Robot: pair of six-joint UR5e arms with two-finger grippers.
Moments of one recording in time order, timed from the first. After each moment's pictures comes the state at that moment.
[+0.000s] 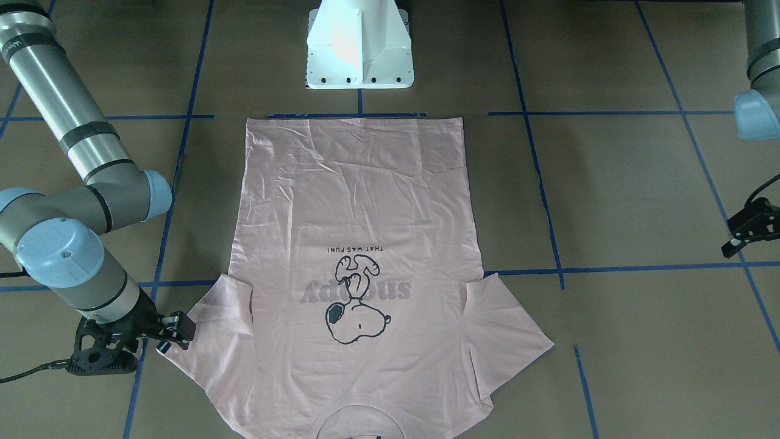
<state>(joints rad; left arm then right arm) -1.33 -1.87 -1.47 -2.07 -2.32 -0.28 0.94 -0.92 1.03 -0.99 1.99 0.87</state>
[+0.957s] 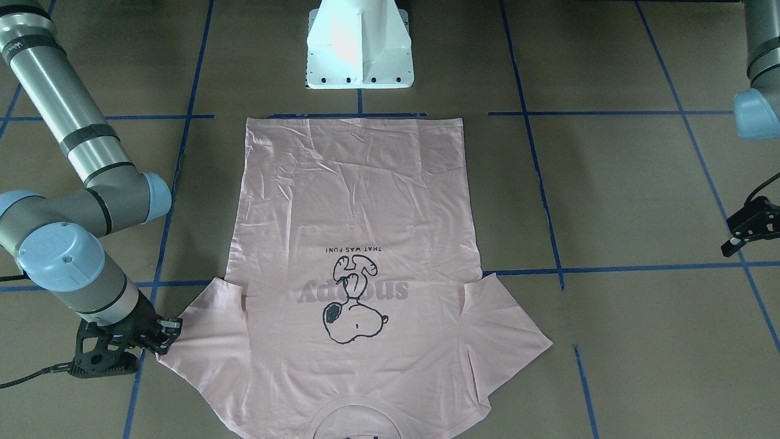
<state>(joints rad) -1.33 -1.87 -1.47 -2.07 -2.32 -0.28 0.94 -0.91 1.02 -0.99 1.99 0.83</state>
